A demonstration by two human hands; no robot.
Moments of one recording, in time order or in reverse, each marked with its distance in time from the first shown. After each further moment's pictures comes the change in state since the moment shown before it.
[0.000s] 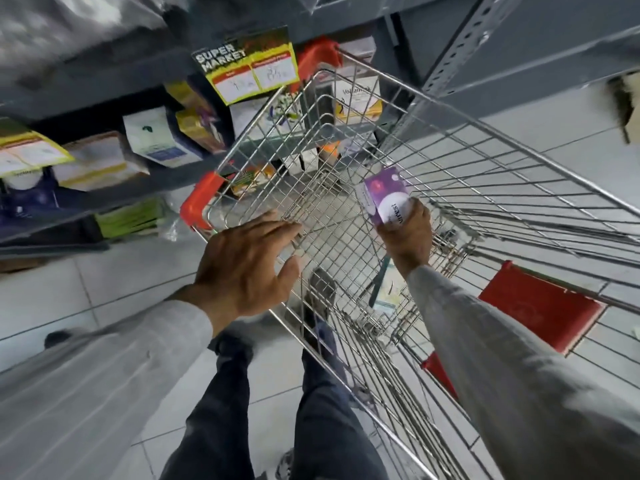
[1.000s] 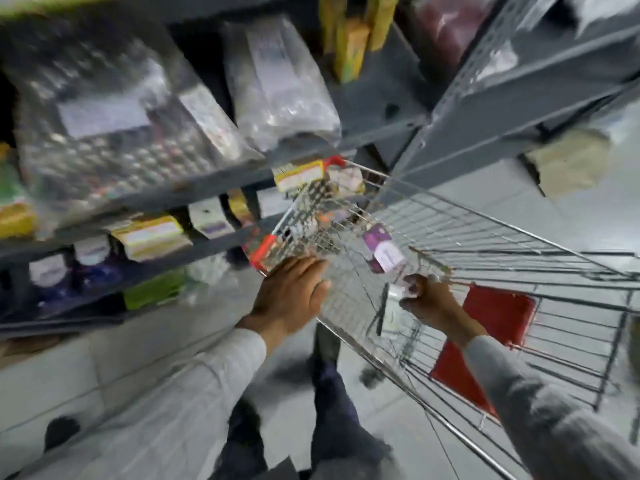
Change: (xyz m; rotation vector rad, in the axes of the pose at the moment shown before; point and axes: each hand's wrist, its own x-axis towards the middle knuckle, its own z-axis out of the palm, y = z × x) left_hand -0.041 0.001 -0.045 -0.080 0.134 0.152; right_hand -0.128 -0.063 -0.145 -0.168 -0.355 0.045
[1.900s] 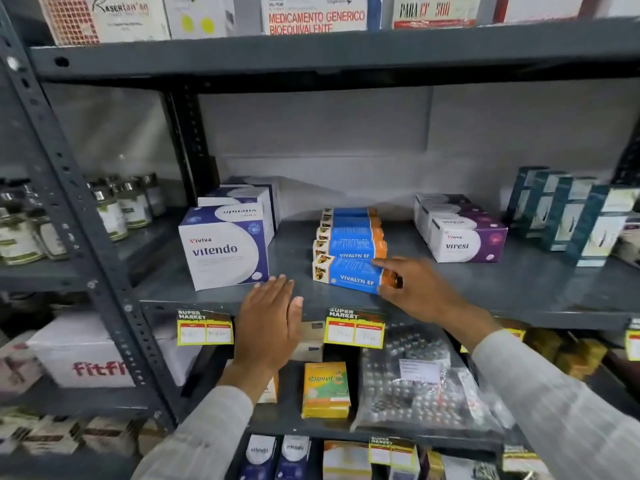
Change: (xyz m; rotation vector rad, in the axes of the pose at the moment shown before) left_hand -0.239 -0.202 -0.439 0.336 1.036 -0.417; right_hand -0.254 -0.603 -0.097 -0.162 0.402 -1.299
